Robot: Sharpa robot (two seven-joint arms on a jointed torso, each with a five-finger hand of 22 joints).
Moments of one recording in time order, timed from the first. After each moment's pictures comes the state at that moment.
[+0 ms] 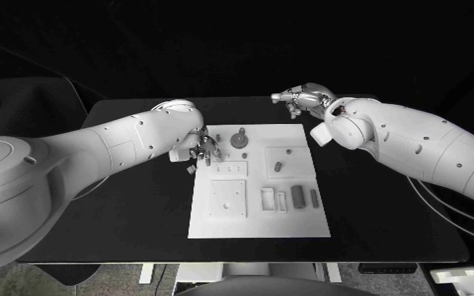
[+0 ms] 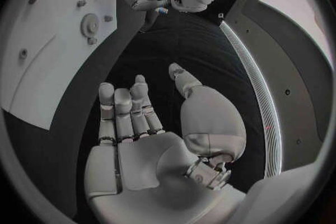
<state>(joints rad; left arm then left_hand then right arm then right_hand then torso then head) 1.31 -0.36 -0.24 0.87 -0.93 0.33 -0.58 0.86 -0.11 0.43 -0.03 0.22 1.16 0.09 0.42 0.62 1.41 -0.04 0.94 0.59 1.35 -0.10 1.20 1.23 0.17 1.01 -0.08 1.66 0.56 1.18 -0.62 0.06 1.07 -0.52 -0.08 0.08 0.94 -0.11 0.34 -0.11 0.18 0.79 0.16 0.32 0.59 0.90 0.07 1.42 0.60 0.90 0.00 1.55 1.04 0.13 0.52 0.01 1.66 0.47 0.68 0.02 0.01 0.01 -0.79</state>
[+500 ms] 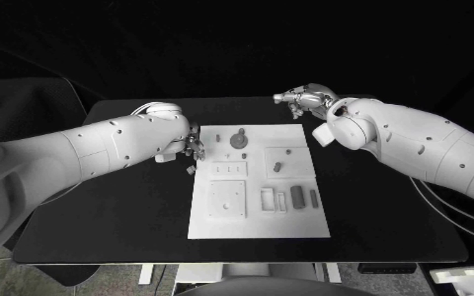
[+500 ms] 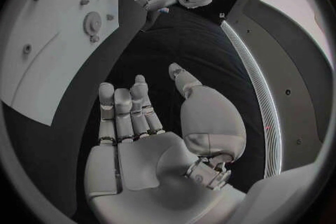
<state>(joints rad) 1.32 -0.49 -0.24 1.04 -1.12 0.18 -0.53 1.06 -0.15 0.42 -0.13 0.22 1.15 0.11 0.40 0.63 1.38 -0.03 0.95 0.58 1.33 -0.09 1.21 1.19 0.17 1.00 -0.07 1.66 0.56 1.18 -0.63 0.06 1.07 -0.52 -0.08 0.08 0.94 -0.11 0.34 -0.11 0.18 0.79 0.16 0.32 0.59 0.90 0.07 1.42 0.60 0.90 0.00 1.55 1.04 0.13 0.52 0.01 1.66 0.47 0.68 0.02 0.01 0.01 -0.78</state>
